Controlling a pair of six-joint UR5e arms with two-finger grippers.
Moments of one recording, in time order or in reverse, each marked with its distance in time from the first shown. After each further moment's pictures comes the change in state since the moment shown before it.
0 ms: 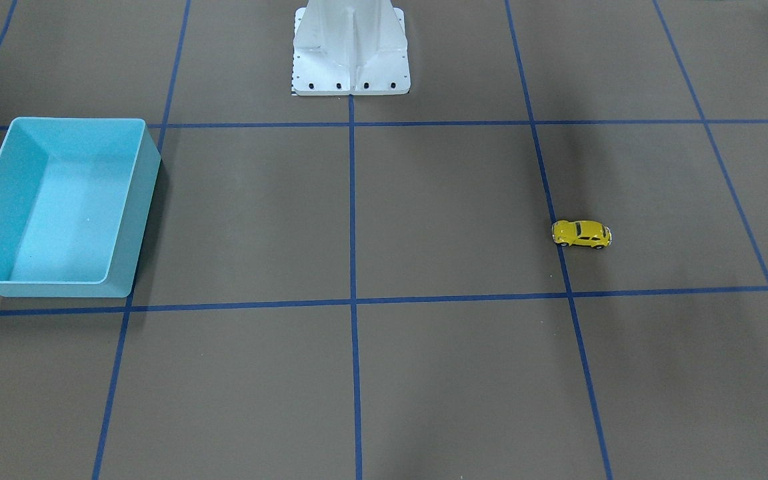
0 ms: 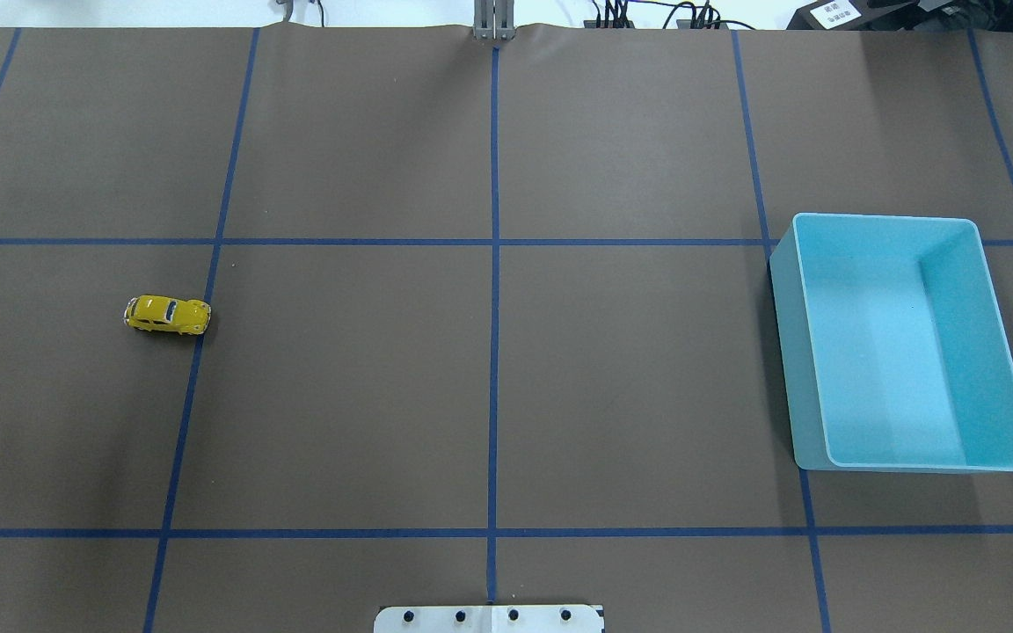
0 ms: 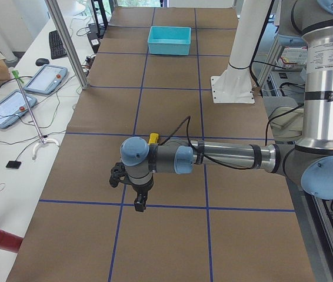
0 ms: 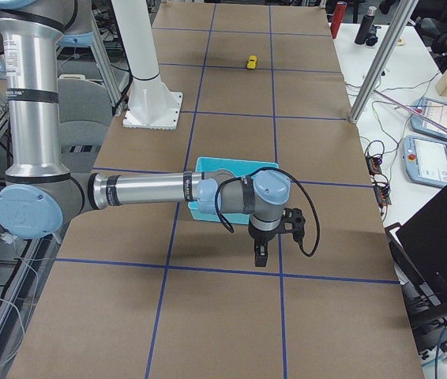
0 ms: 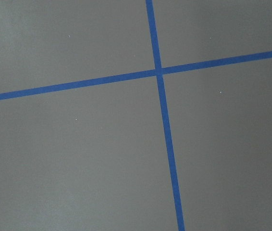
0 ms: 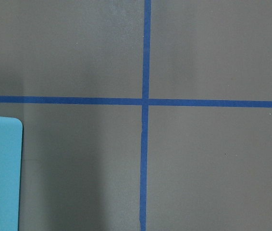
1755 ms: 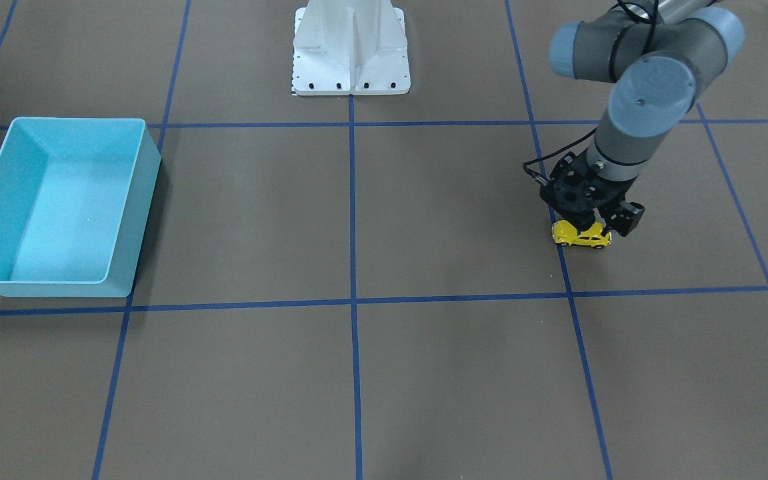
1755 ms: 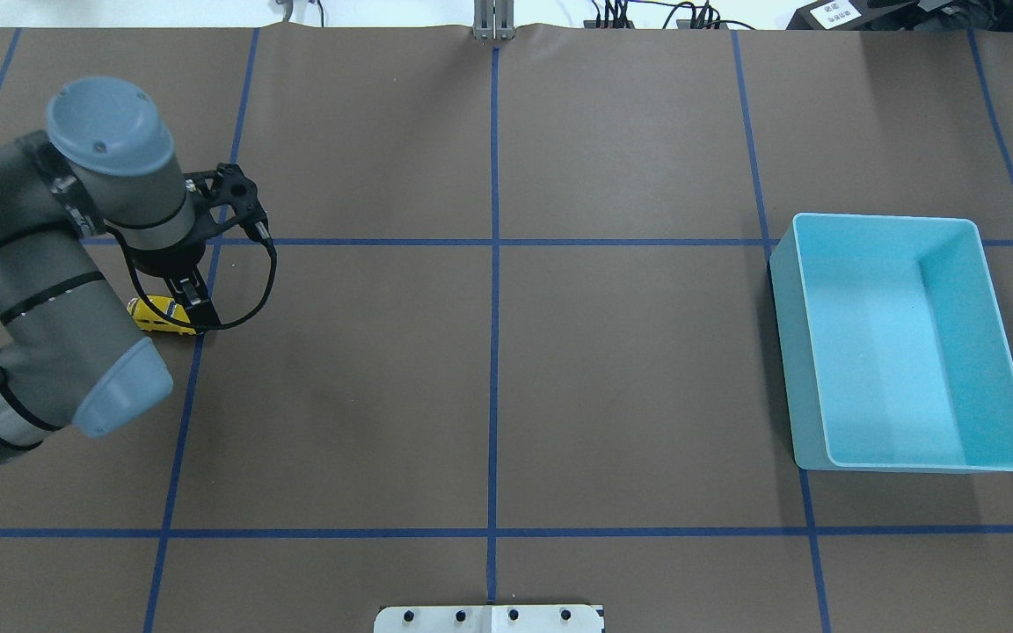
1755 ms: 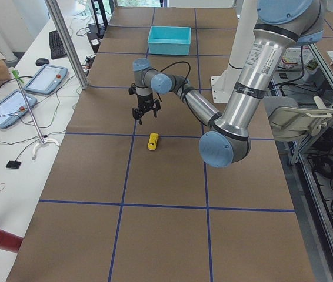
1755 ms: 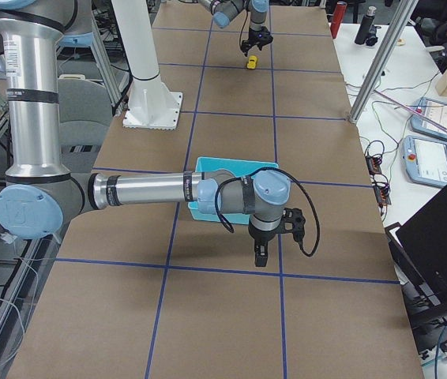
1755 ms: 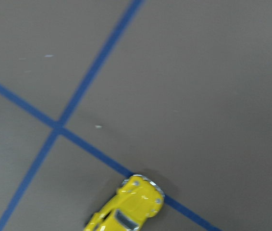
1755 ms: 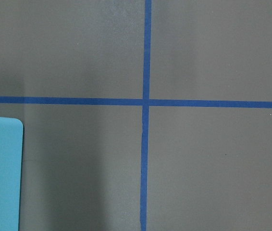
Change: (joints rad) left arm 0.811 -0.482 -0.148 0.260 0.383 0.028; right arm 0.001 0.001 0.000 0.000 0.001 0.000
